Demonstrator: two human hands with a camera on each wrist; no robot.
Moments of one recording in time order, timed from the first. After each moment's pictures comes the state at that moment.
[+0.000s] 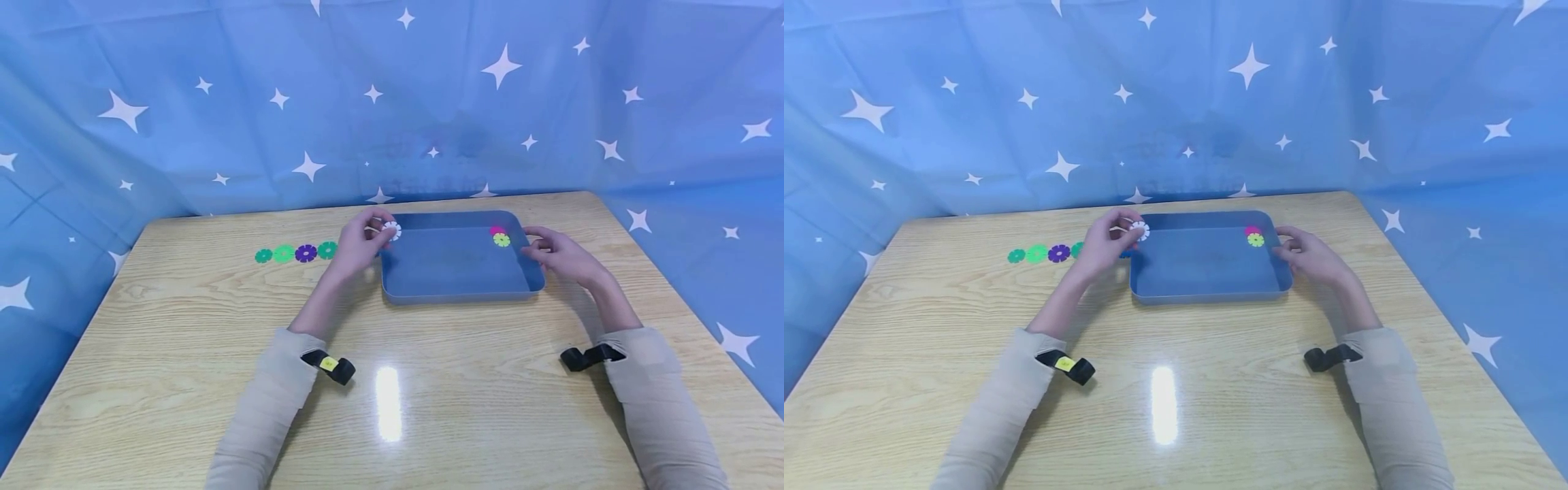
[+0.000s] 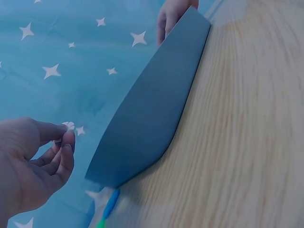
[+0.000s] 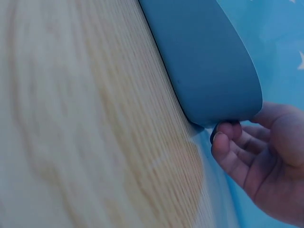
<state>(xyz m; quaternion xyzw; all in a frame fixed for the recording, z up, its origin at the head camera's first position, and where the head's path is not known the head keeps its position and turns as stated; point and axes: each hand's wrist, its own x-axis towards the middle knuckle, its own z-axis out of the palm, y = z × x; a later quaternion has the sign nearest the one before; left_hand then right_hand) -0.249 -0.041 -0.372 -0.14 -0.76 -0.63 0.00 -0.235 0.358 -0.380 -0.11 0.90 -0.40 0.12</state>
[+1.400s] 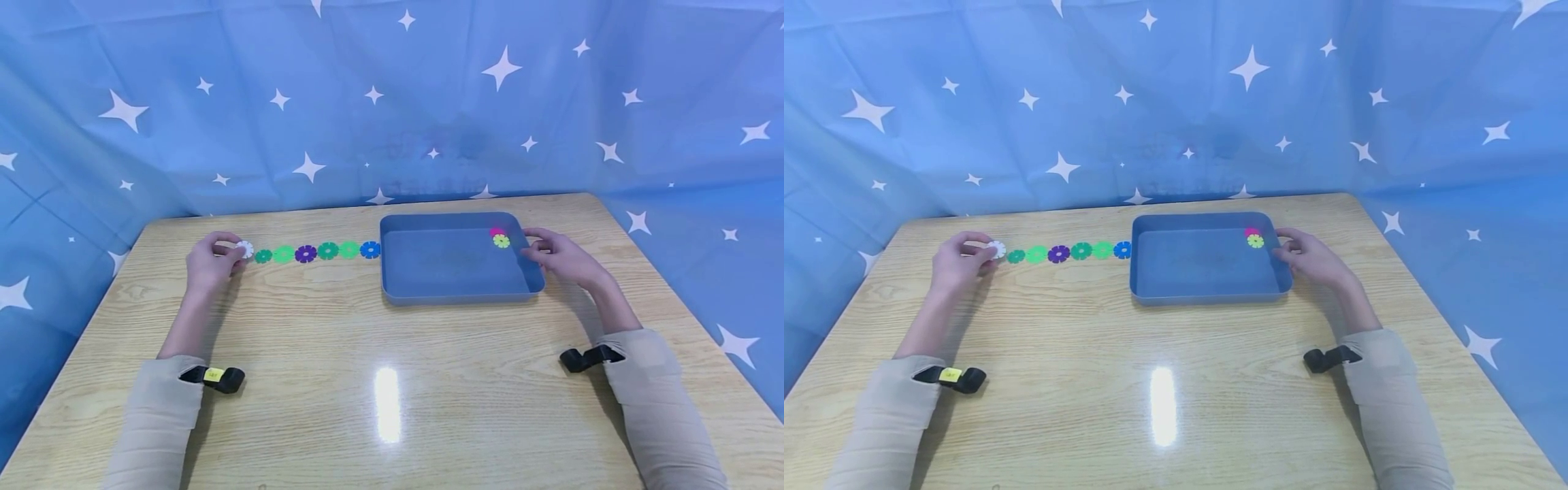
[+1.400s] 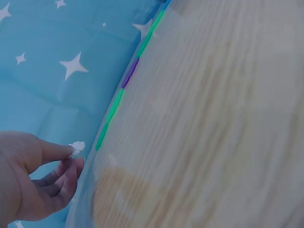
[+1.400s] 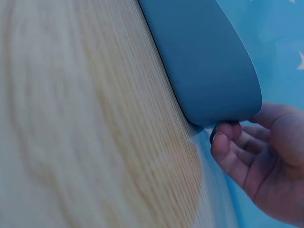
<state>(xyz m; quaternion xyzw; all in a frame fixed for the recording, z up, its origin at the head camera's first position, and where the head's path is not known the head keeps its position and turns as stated) -0.231 -0.261 -0.390 0.11 -0.86 -0.49 0.04 -0.236 0.361 -0.381 -0.11 0.91 -0.39 0.12</state>
